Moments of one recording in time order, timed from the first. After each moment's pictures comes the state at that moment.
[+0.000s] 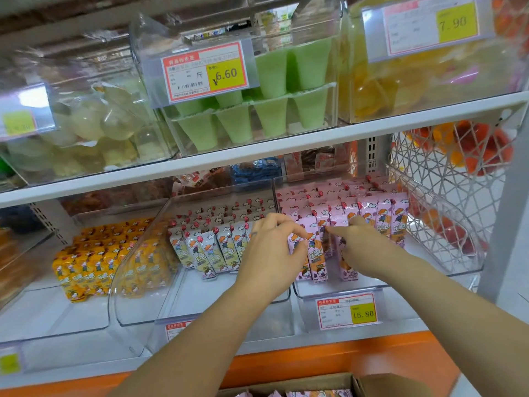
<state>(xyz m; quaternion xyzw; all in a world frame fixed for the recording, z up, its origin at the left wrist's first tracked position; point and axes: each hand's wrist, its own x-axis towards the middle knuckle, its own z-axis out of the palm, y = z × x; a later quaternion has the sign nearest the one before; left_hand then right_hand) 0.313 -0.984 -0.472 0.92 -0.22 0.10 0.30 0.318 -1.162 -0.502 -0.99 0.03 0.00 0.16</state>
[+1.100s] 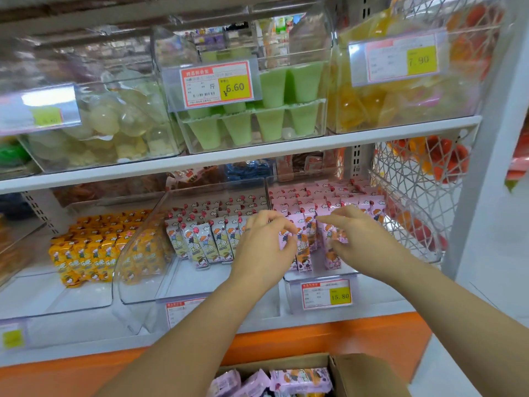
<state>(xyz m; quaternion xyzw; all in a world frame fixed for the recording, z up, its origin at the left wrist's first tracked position) 0.298 -0.979 -0.468 0.92 -0.23 0.14 0.29 0.266 -1.162 -0.468 -0.97 -0.04 -0.13 0.19</state>
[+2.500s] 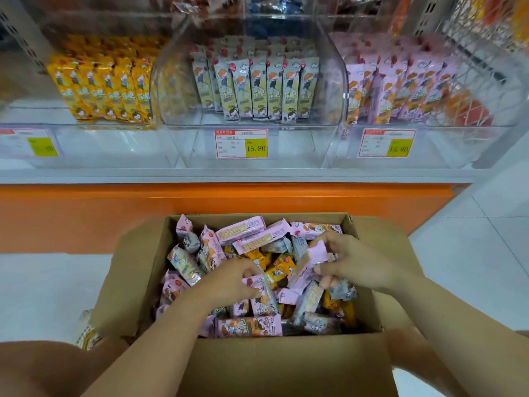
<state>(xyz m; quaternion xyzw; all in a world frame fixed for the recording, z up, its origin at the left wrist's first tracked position) 0.164 -0.811 -0.676 0.89 -0.13 -0.36 0.26 0.137 -1.056 -0.621 -0.80 0.03 0.28 0.53</state>
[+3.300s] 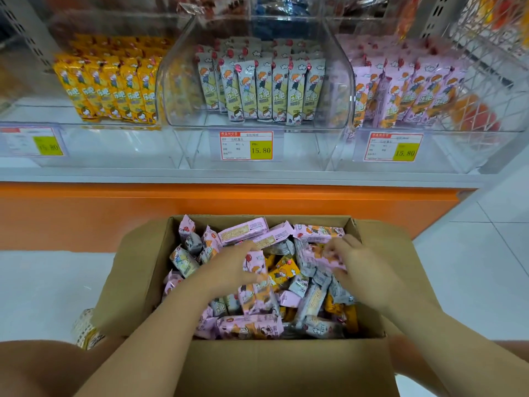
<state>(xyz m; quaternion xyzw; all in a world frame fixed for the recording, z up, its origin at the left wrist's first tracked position) 0.176 -0.813 -0.651 0.89 -0.11 -0.33 0.28 0.129 -1.066 -0.649 -0.98 -0.05 0.11 0.16</state>
